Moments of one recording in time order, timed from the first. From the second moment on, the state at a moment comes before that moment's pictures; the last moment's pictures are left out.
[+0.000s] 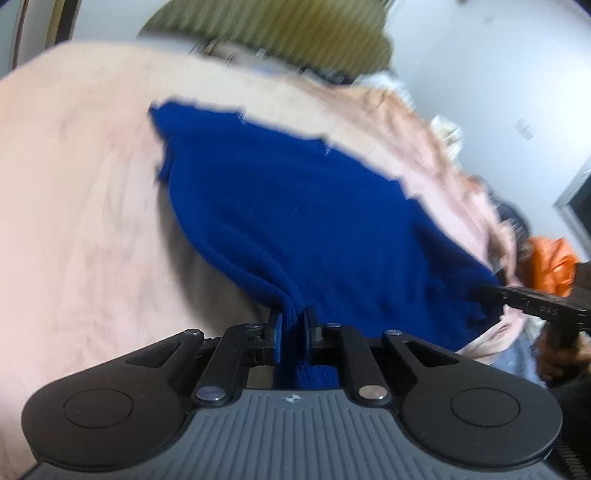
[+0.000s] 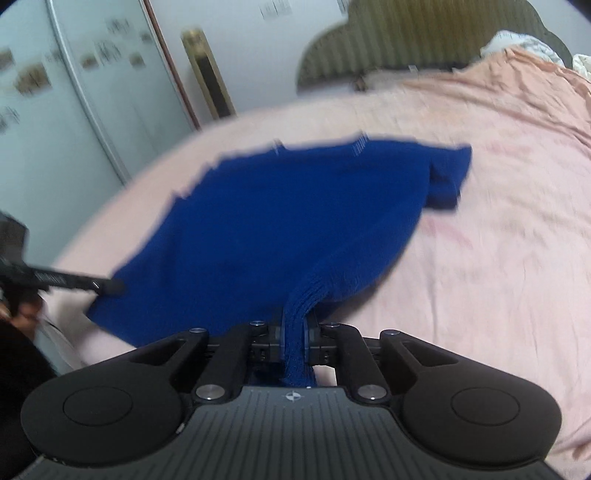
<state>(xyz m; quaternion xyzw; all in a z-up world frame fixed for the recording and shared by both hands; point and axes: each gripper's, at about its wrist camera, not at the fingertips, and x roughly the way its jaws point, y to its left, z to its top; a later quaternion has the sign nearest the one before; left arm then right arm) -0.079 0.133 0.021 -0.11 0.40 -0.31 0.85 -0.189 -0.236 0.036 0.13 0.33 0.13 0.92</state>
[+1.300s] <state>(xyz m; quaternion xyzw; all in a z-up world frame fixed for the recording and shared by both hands) 0.063 0.082 0.087 -0.11 0.35 -0.21 0.90 -0.065 -0.319 0.036 0.33 0.22 0.08 0.91</state>
